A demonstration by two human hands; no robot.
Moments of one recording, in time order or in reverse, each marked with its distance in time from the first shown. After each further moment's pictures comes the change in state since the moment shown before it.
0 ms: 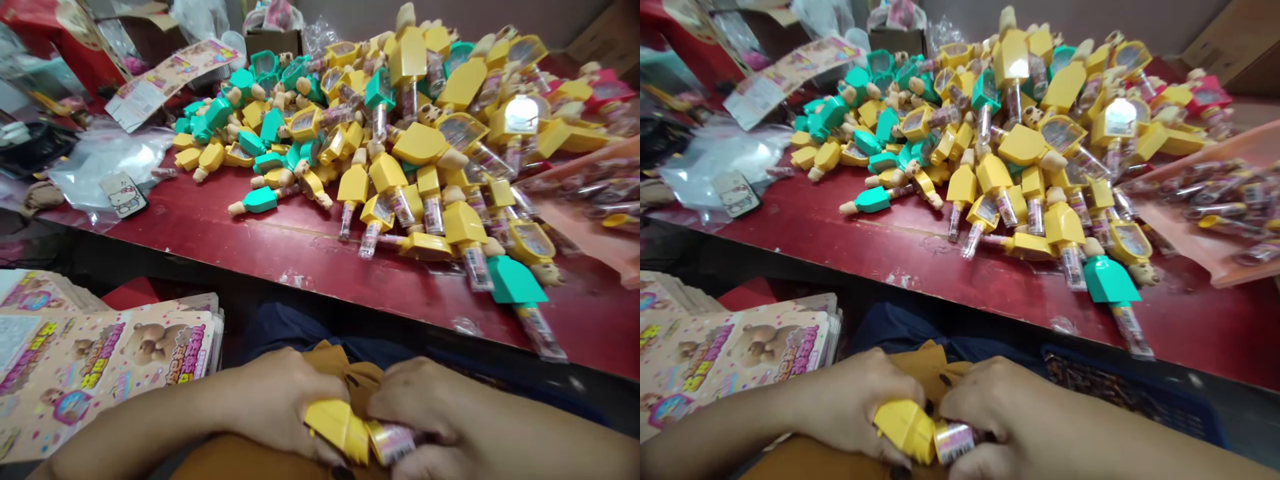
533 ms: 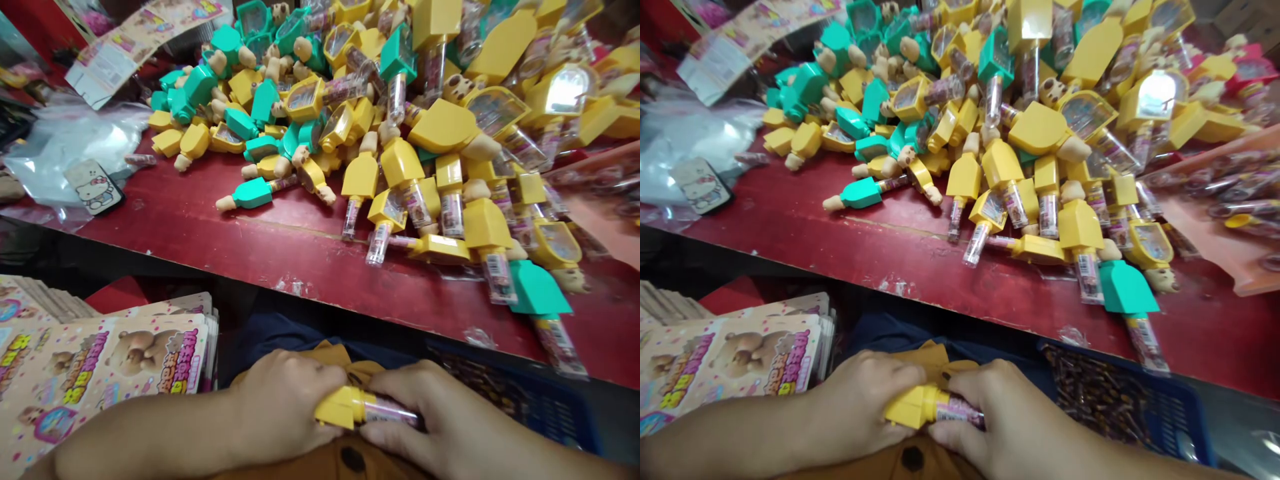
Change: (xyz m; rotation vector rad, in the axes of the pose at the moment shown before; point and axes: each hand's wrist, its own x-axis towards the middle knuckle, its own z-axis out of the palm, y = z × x) left_hand 0.017 -0.012 0.001 0.343 0.073 -0.159; right_hand 0.015 0.019 0.012 0.432 0.154 0.440
